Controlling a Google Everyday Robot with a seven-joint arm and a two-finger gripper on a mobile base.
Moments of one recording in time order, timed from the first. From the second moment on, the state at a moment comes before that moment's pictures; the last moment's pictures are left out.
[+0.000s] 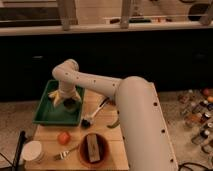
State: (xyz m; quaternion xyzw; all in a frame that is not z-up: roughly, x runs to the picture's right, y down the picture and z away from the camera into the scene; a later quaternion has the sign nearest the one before) arm -0.221 0.086 0.854 -0.14 -0.34 -0.73 0.58
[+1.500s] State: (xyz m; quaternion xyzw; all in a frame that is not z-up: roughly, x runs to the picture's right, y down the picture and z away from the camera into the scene) arm -0.211 0.032 0.812 -0.10 -0.28 -0.75 0.59
